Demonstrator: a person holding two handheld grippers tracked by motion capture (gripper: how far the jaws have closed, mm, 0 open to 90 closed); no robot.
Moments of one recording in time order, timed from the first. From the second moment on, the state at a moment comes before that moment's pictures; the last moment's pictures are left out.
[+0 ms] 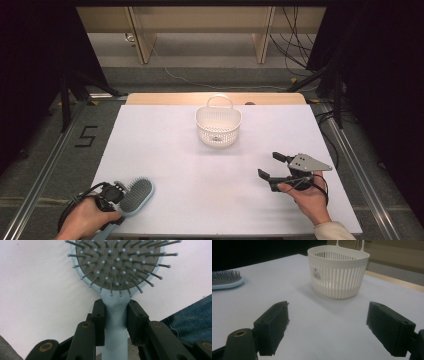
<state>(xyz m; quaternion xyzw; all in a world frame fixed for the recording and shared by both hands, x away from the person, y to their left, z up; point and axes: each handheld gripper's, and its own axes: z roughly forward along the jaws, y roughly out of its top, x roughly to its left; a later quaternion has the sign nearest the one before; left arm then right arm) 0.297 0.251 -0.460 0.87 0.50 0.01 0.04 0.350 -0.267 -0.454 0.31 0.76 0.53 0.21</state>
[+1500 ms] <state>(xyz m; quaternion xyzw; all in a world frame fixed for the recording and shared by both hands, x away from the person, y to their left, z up) 0.293 0.256 -0.440 0.86 0.46 0.16 0.16 0.349 -0.267 -0.452 0.31 0.76 0.54 0.21</state>
